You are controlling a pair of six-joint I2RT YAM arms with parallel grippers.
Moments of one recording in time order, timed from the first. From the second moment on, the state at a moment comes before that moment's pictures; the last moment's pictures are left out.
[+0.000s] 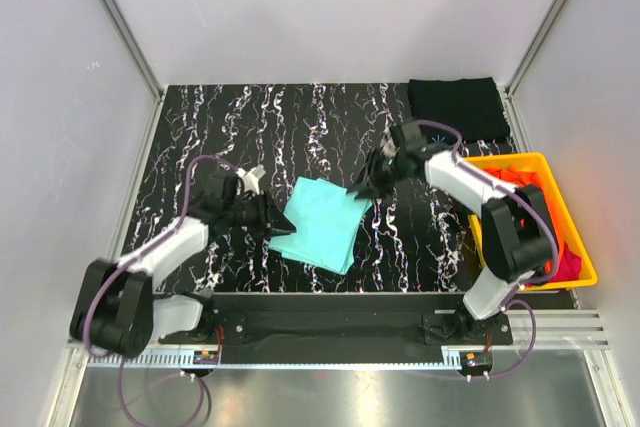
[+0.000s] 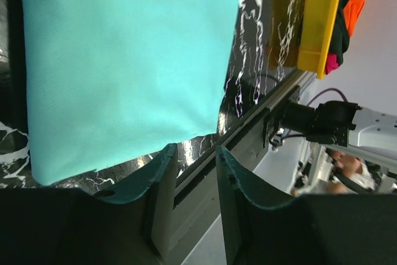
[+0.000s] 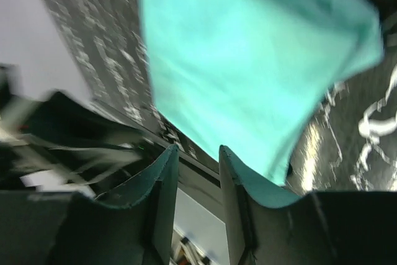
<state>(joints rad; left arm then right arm) -0.29 1.26 0.56 -0.16 0.75 -0.66 0.38 1.72 1.21 -0.46 -0.56 0.81</state>
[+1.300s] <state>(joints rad) -0.31 0.83 0.60 -0.58 0.50 -0.63 0.67 1.63 0.82 -0.35 -0.23 0.98</state>
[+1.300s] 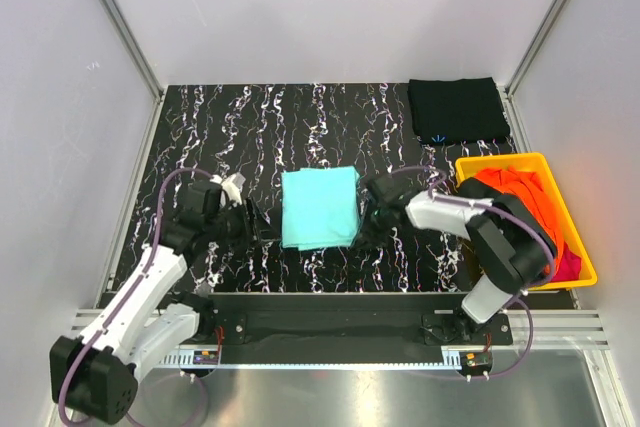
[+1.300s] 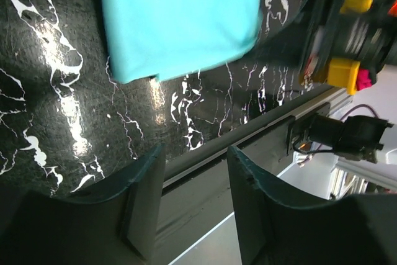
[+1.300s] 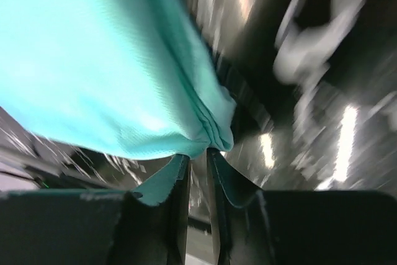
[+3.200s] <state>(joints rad) -0.69 1.55 0.41 0.51 -0.01 -1.52 0.22 1.42 0.81 -0.50 -0.60 0.66</state>
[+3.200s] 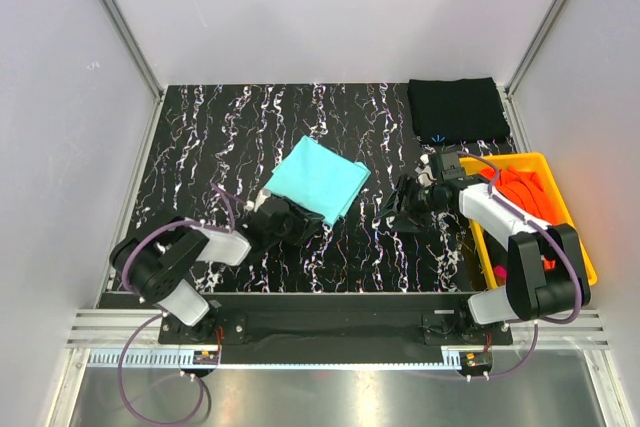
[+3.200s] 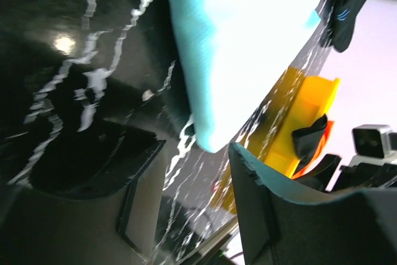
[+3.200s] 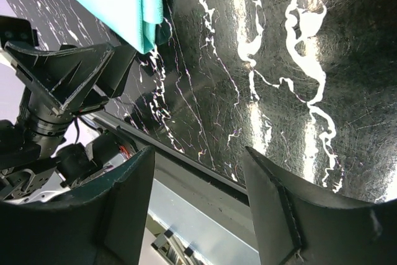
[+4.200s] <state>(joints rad) -0.75 1.69 0.48 0.56 -0.06 -1.74 0.22 1.80 0.96 -0.34 -0.72 0.72</state>
